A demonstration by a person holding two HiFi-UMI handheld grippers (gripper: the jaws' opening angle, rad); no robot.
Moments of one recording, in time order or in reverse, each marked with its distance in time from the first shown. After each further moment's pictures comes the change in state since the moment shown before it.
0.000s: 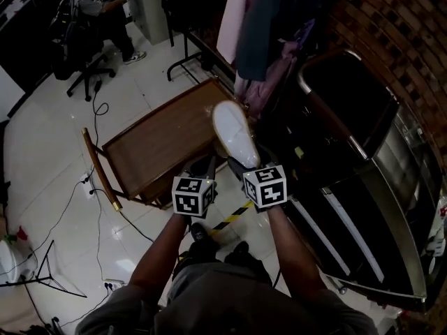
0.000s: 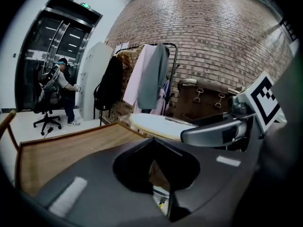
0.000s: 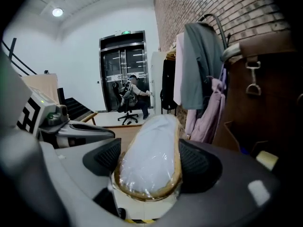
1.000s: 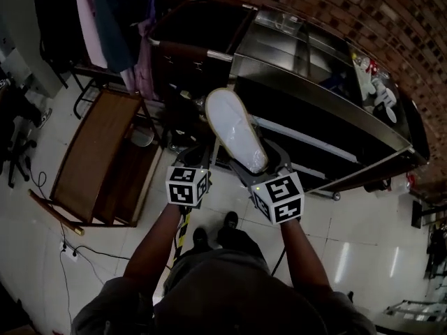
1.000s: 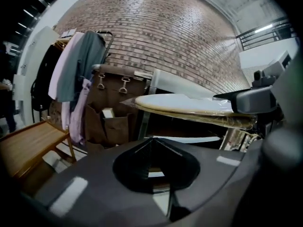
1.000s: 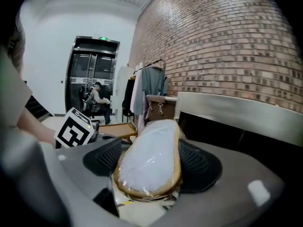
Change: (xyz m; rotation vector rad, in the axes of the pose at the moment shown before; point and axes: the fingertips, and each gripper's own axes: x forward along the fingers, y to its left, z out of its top) left arm -0.048 -0.285 -0.066 0.217 0.082 -0.574; right arm -0.347 -0.005 -0.077 0.082 -0.112 -0.524
